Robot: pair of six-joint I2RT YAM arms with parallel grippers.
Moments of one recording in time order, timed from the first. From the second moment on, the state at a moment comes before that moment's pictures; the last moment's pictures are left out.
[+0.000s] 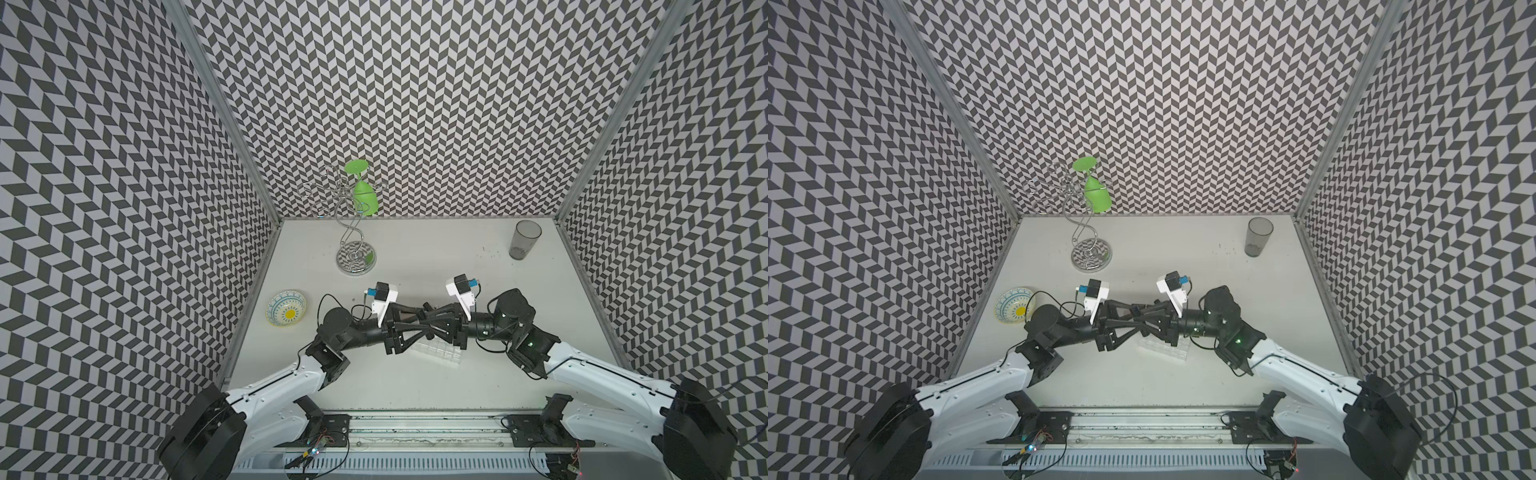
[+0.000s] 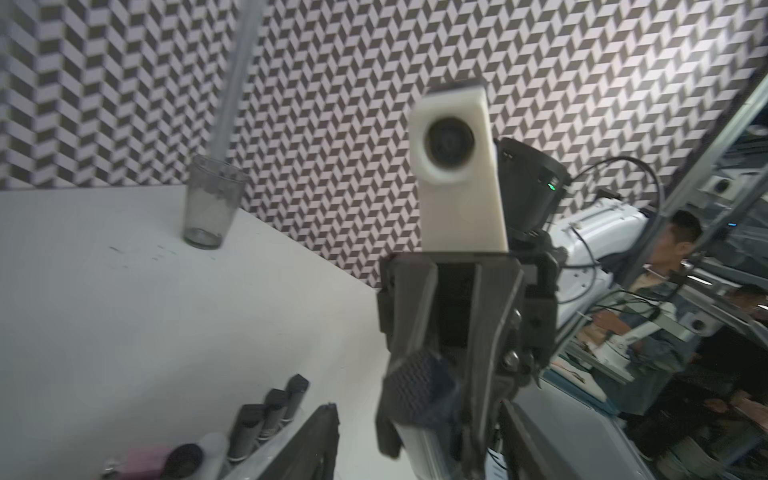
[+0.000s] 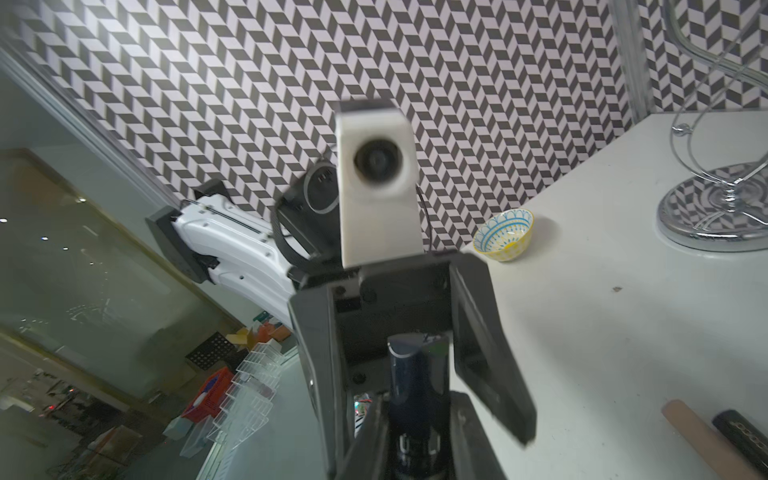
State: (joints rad) left arm -0.66 1.03 0.44 0.68 0.69 -0.51; right arm 0.77 1.08 0.57 0.42 -0.65 0.49
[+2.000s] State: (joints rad) left arm -0.71 1.14 0.72 -0.15 0.58 -0.54; right arm 1.08 1.09 0.58 0.08 0.11 0.27
